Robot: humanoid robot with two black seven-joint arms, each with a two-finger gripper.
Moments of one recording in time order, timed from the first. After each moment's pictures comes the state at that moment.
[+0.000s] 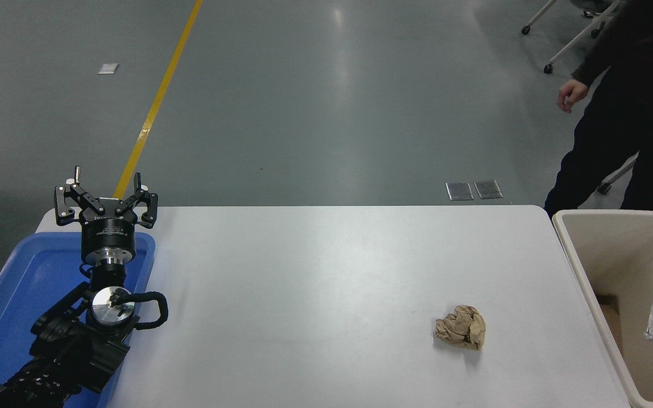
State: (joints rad) left arm -0.58 0.12 -1.10 -0.42 -0.12 -0.59 -0.60; right arm 0.77 -0.69 -0.71 0.38 -0.32 -0.15 -0.07
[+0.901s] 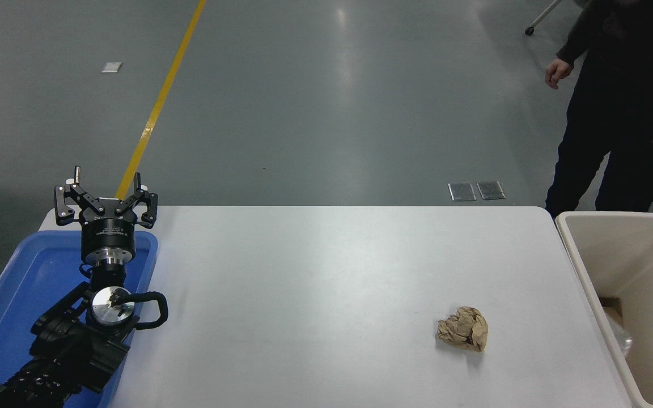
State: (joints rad) left arm -0.58 0.12 -1.10 -0.42 -0.12 -0.59 -0.60; right arm 0.85 -0.69 -0.73 0.42 -0.31 -0.14 -0.07
